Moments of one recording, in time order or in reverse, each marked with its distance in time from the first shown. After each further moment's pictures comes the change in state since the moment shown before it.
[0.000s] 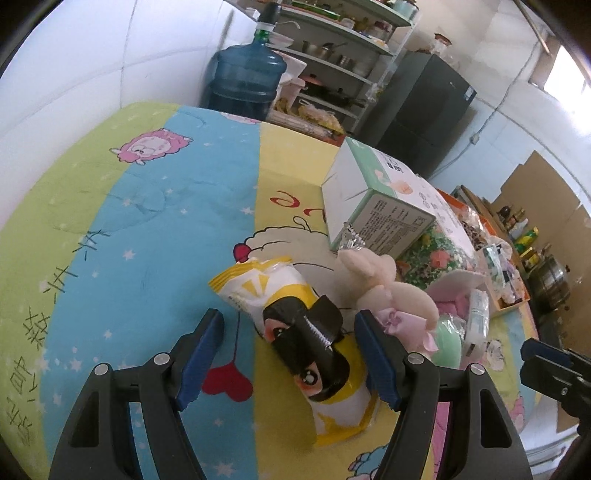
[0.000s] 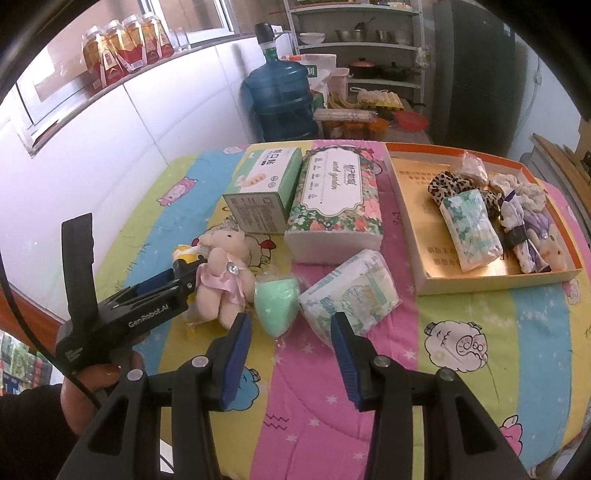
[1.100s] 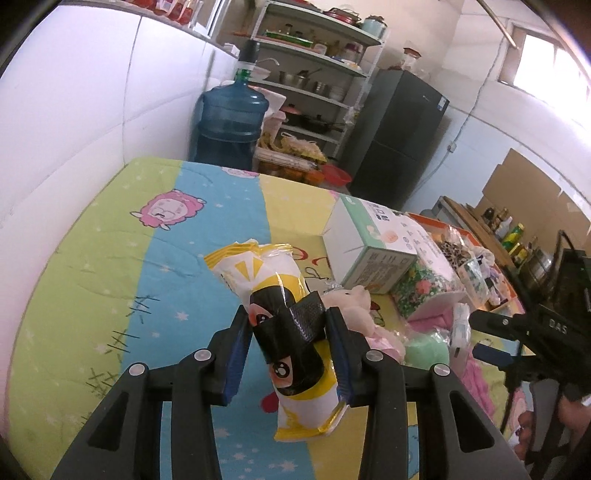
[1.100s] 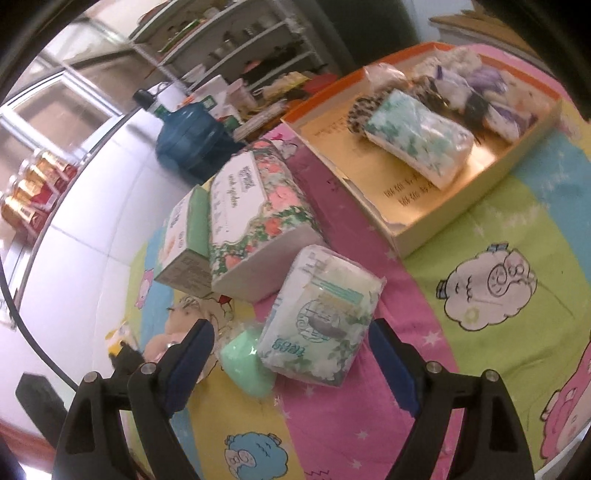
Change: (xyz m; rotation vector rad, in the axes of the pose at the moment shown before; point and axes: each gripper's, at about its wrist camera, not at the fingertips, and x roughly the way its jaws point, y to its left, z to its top) left arm -0.049 0.029 0.020 0.102 -0.118 -0.041; right arm 0.050 -0.067 -0.006 0.593 -0.066 0.075
